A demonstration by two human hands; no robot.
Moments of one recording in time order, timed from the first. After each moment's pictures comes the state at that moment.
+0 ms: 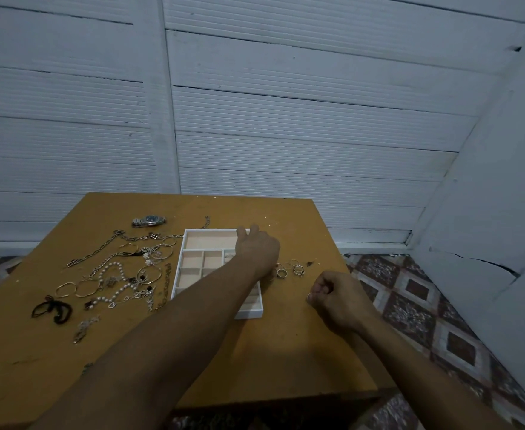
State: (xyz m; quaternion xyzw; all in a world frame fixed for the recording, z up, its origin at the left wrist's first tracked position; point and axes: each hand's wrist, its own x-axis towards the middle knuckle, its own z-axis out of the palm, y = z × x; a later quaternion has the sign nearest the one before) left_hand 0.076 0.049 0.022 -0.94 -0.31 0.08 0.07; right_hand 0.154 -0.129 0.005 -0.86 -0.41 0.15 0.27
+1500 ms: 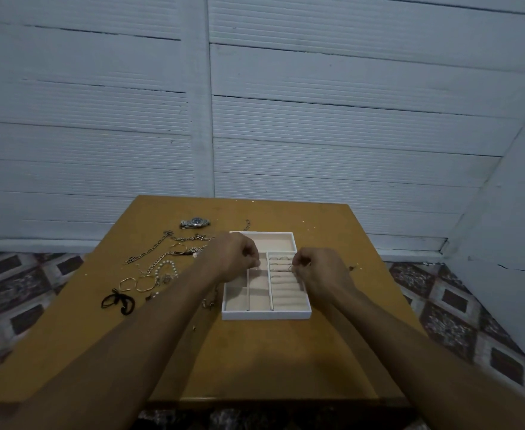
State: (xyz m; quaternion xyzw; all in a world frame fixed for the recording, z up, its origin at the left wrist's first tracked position) left_hand -0.066 0.109 0.029 -0.91 -0.32 -0.12 -0.23; right_hand 0.097 -0.025 0.009 -0.83 -0.50 0.04 0.26
